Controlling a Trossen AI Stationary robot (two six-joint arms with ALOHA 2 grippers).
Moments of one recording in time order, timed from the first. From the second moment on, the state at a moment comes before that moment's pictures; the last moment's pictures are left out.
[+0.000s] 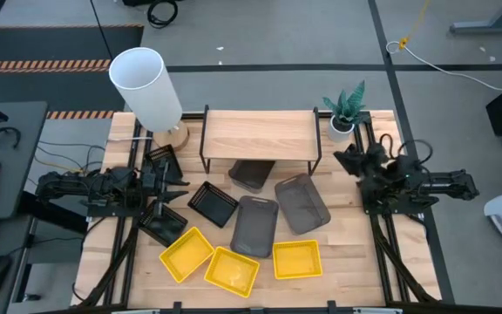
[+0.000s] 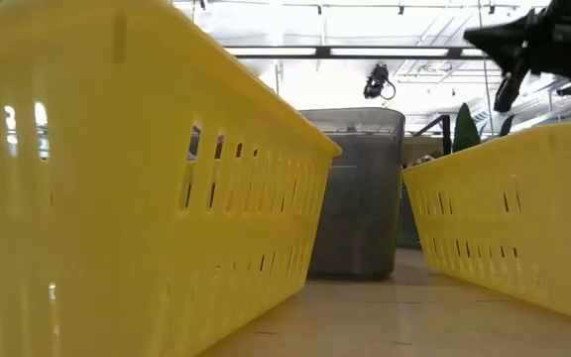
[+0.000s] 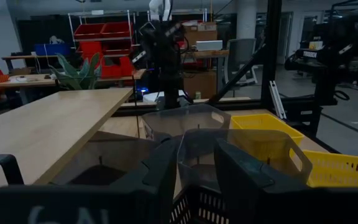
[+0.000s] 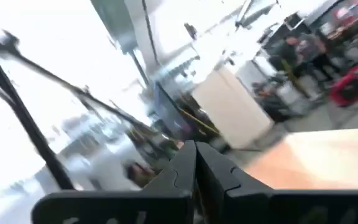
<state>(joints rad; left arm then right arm) -0.07 0.01 0.01 0.07 -0.06 0.04 -0.03 0.01 0.01 0.46 0.24 0.58</state>
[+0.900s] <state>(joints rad) -0.08 0.01 0.01 0.07 -0.07 0.06 -0.04 0.76 0.30 0.68 0.09 1.05</state>
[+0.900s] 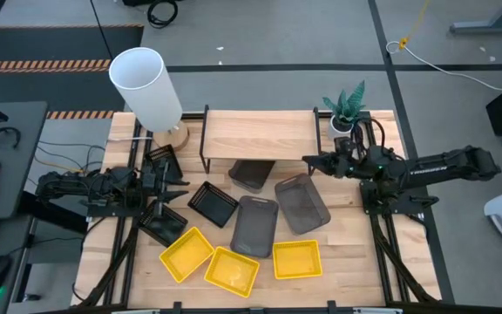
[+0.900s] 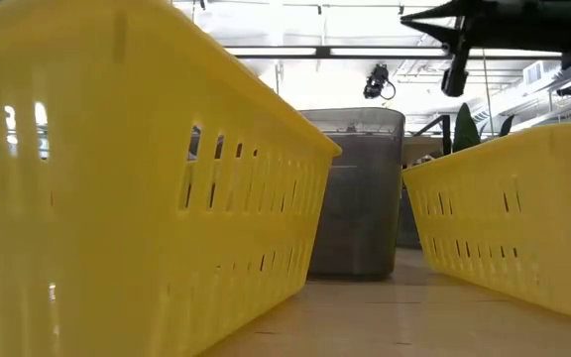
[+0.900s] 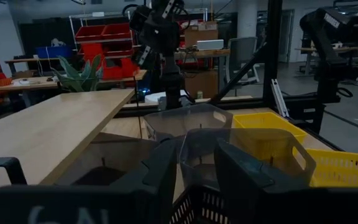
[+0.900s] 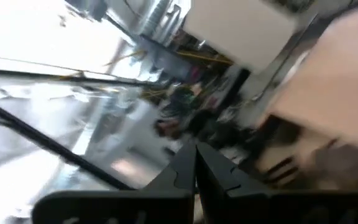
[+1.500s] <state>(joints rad) -0.08 0.01 0.01 0.10 -0.07 0.03 0.14 1.05 0.88 -0.77 -0.20 0.53</state>
